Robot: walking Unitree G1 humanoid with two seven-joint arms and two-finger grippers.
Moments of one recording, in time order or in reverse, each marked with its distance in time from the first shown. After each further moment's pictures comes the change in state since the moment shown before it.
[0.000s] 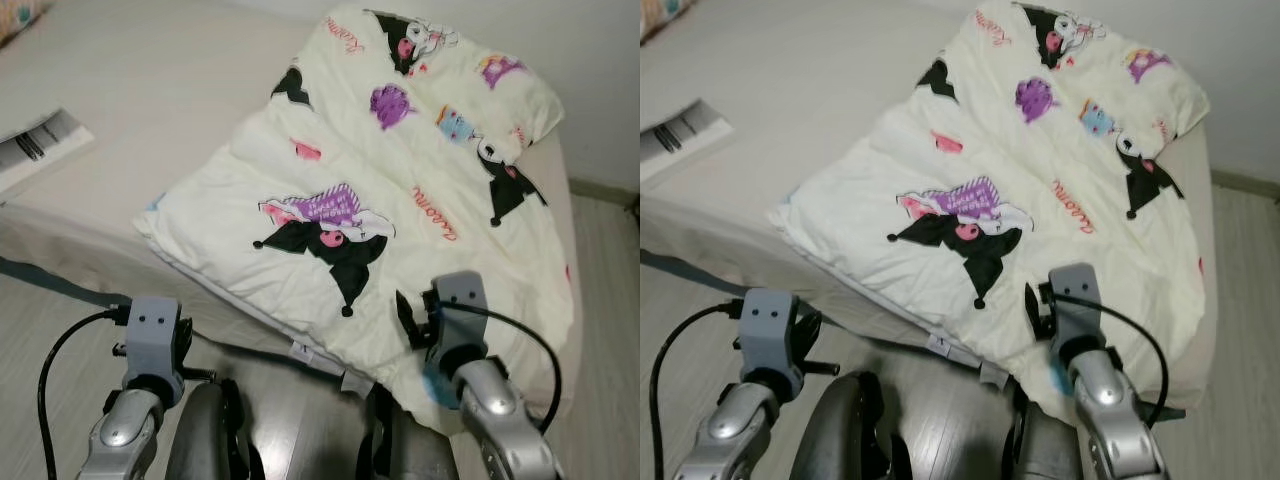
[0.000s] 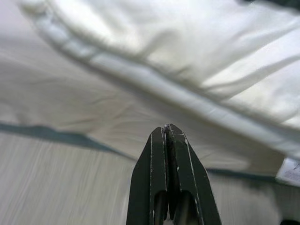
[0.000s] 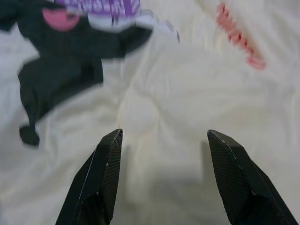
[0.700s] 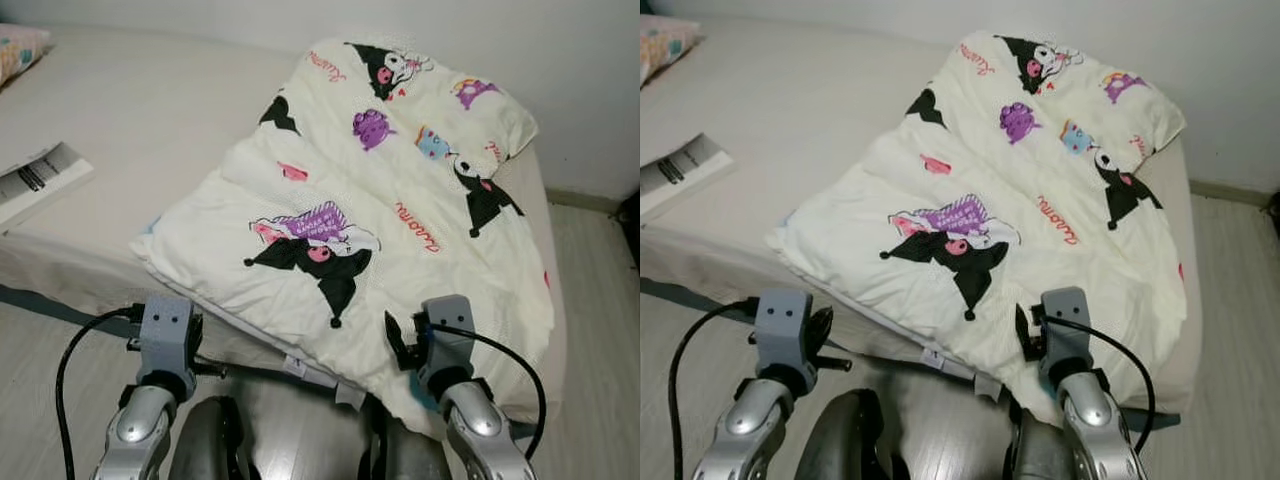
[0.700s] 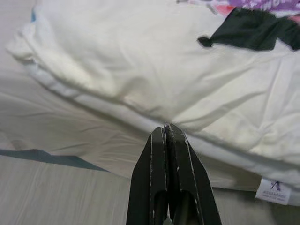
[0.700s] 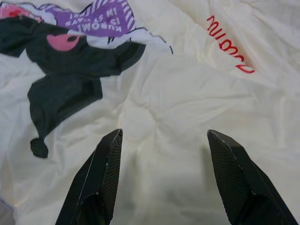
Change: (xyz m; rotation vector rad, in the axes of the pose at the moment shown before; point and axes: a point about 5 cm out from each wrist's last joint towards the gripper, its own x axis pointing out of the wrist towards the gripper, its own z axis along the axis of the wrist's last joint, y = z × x) left arm 0.005 -0.009 -0.011 0.000 -0.004 -0.015; right arm 0.001 0.008 -0.016 0.051 0.003 0.018
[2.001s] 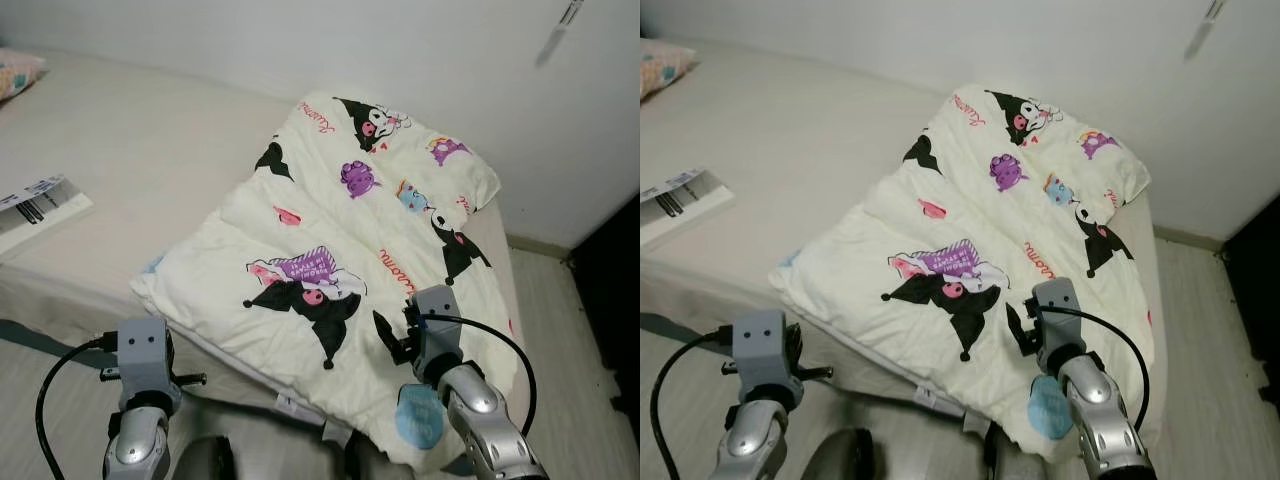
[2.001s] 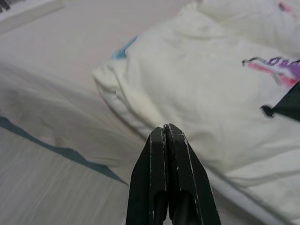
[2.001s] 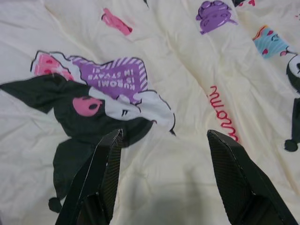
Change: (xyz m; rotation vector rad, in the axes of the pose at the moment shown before) left arm -0.008 0.015 -0.024 -0.039 -0.005 0.256; right arm 0.019 -0.008 -0.005 -0.039 0.015 0.138
